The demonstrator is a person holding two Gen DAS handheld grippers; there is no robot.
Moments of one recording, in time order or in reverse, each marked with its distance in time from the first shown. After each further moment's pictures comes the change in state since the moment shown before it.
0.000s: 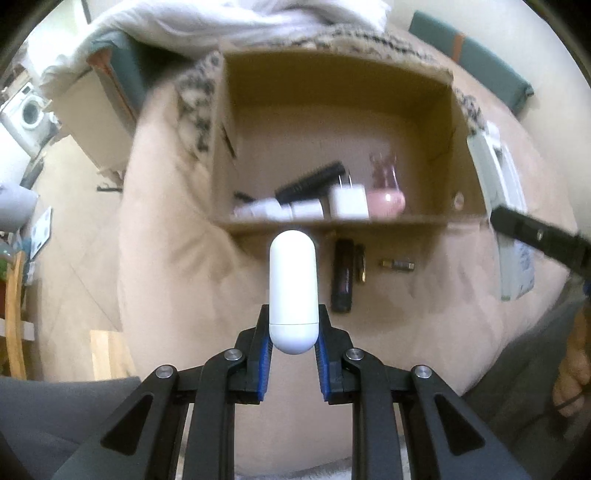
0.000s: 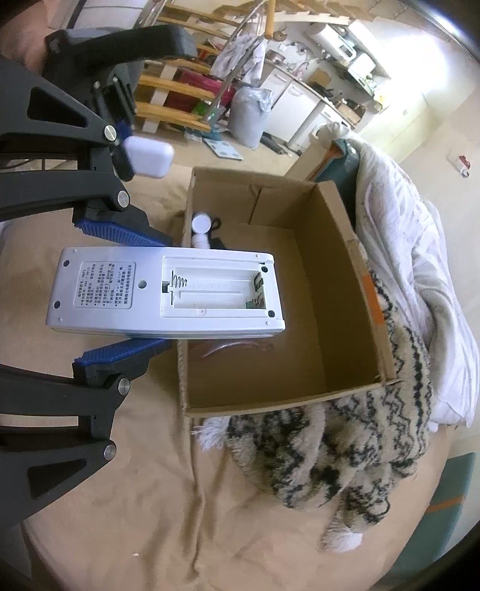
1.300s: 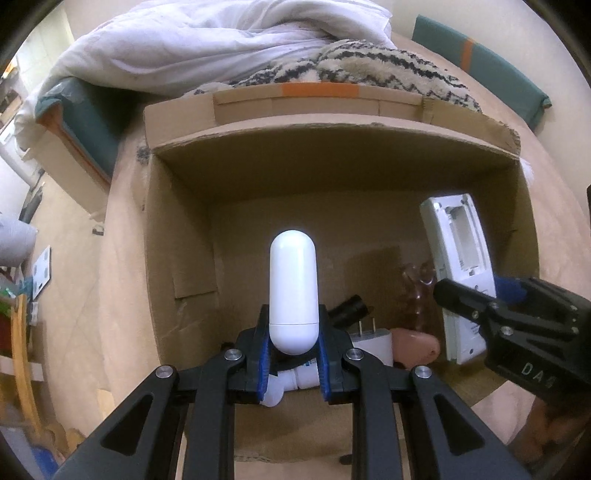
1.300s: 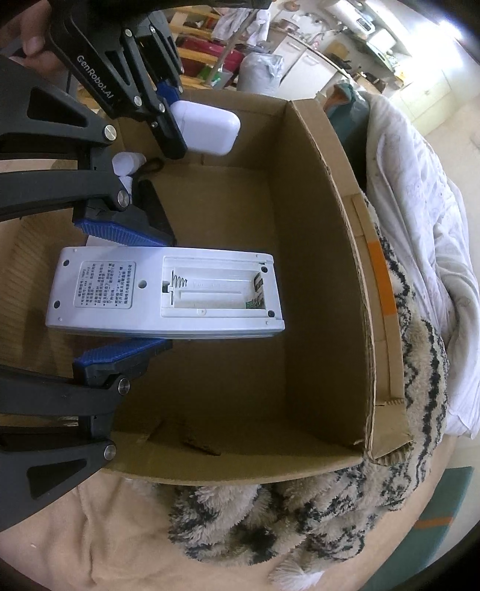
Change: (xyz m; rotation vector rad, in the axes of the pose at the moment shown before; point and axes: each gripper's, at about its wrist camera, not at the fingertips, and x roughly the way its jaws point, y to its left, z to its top) left arm 0.076 -0.016 0.138 0.048 -0.040 0.048; right arm 0.111 -0.012 0.086 -0.035 0.074 -0.133
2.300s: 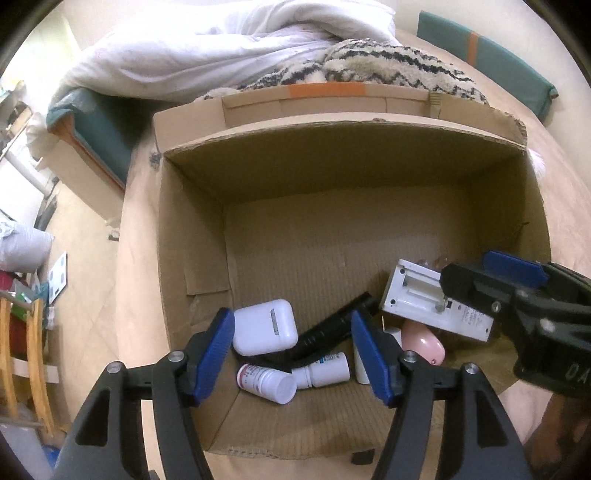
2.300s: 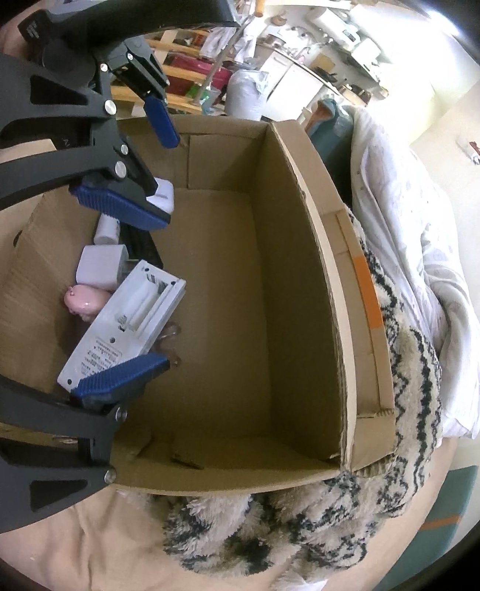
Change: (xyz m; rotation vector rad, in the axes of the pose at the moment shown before) left arm -0.002 -0.007 -0.005 0.018 -0.018 0.074; right arm -0.009 0.006 0.007 0.021 -0.037 0.086
